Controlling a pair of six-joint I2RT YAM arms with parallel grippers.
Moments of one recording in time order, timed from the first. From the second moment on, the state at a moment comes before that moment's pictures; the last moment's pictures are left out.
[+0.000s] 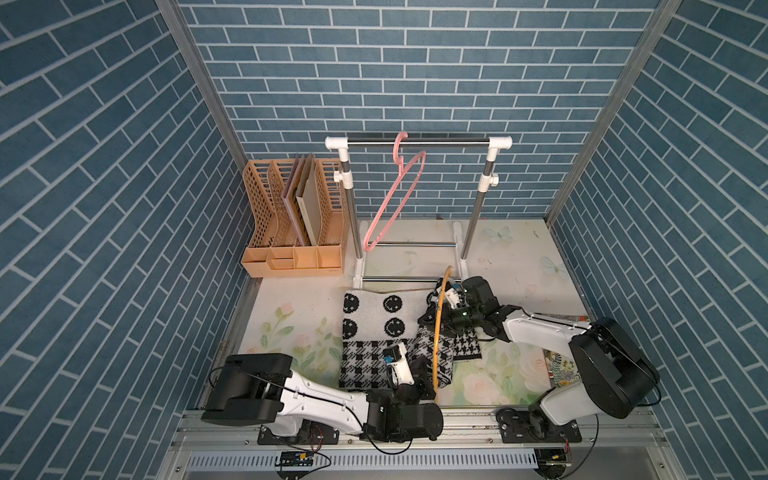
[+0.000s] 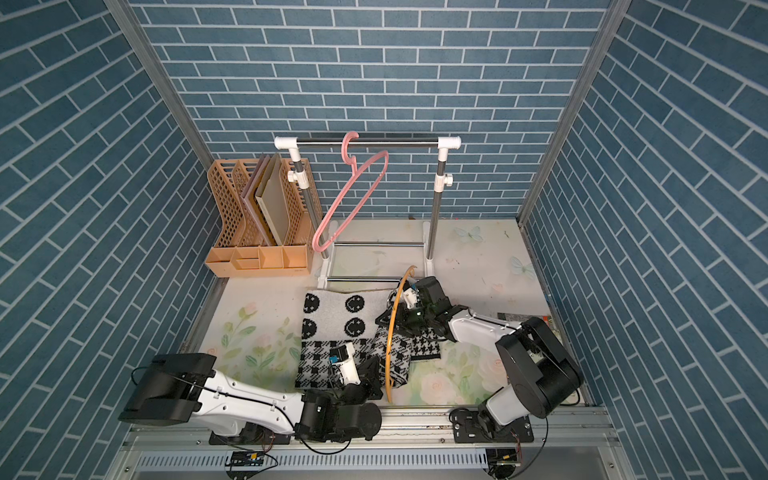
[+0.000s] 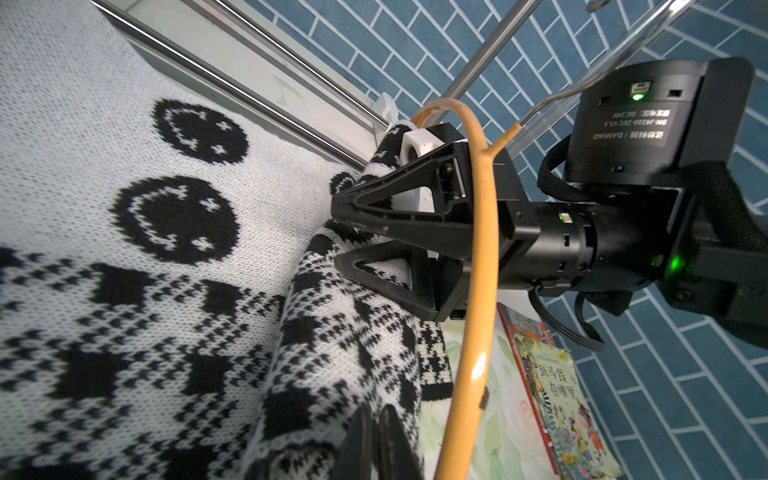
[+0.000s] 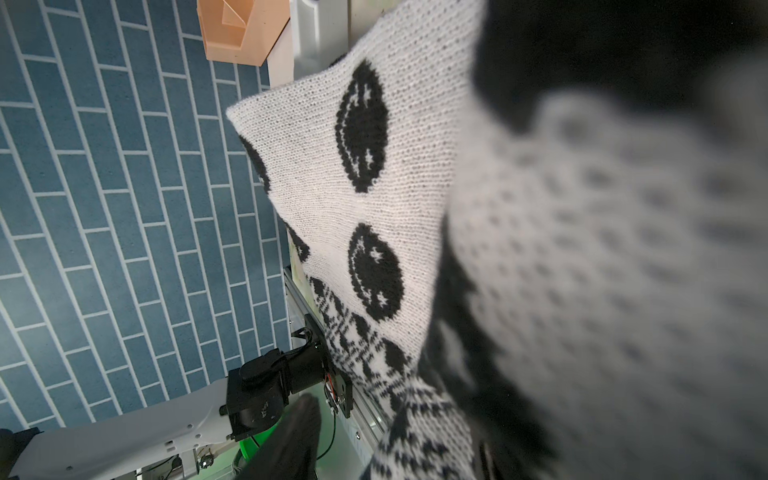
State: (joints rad) left arm -1.65 1.44 0.60 0.05 -1.09 -1.42; right arm 0.63 1.50 0.67 0.07 -0.74 0.90
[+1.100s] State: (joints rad) left arm -1.20 1.41 1.13 -0.25 -0.57 -0.65; right arm 0.63 1.52 0.65 0.09 -0.74 0.90
